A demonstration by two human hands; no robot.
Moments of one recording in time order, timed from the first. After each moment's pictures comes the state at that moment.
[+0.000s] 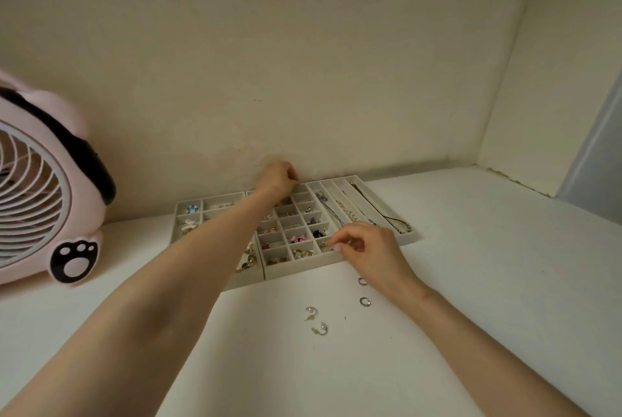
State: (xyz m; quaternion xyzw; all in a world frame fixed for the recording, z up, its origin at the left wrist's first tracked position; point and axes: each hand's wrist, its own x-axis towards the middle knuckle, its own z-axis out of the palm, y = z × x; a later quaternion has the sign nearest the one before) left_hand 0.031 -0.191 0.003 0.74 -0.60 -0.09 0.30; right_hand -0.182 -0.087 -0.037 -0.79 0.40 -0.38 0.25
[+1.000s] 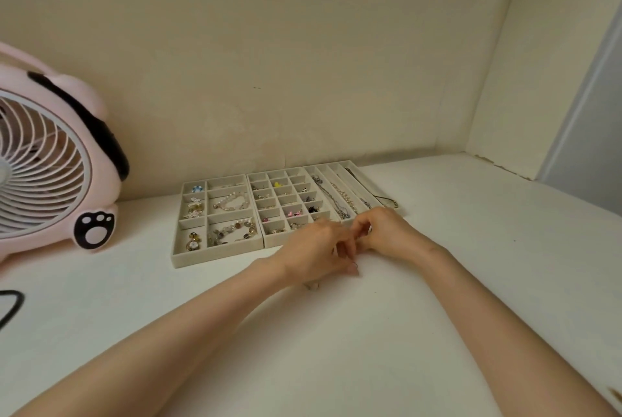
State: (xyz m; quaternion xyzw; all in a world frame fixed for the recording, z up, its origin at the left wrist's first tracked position) left_hand -0.064 -0.022 -0.027 0.52 -0.83 -0.08 0.20; right_hand -0.218 -0.082 -0.018 -0.83 0.48 -0.17 0.24
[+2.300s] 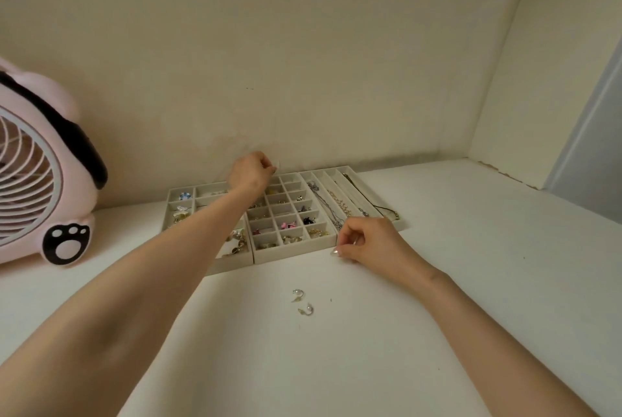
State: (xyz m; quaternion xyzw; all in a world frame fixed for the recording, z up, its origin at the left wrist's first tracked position) left_hand 0.040 -0.161 0.003 0.77 -0.52 -0.04 0.36; right_hand -0.208 -0.087 -0.029 -0.82 0.42 -0.28 0.27
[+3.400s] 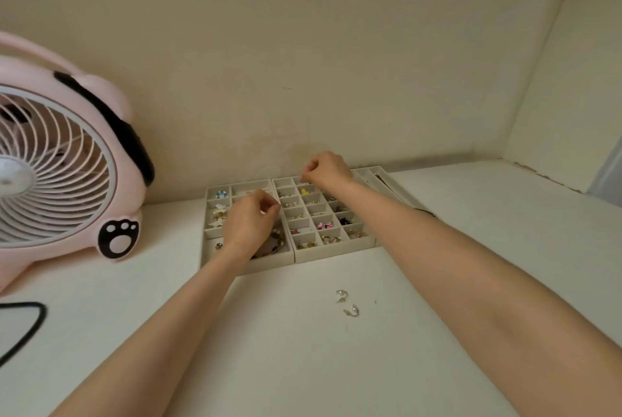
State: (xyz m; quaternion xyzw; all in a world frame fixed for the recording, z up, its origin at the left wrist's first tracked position) left_hand 0.065 -0.057 -0.032 0.75 -0.53 -0.04 0.40; right_hand -0.051 -0.179 0.015 -0.79 0.50 -0.27 0.23
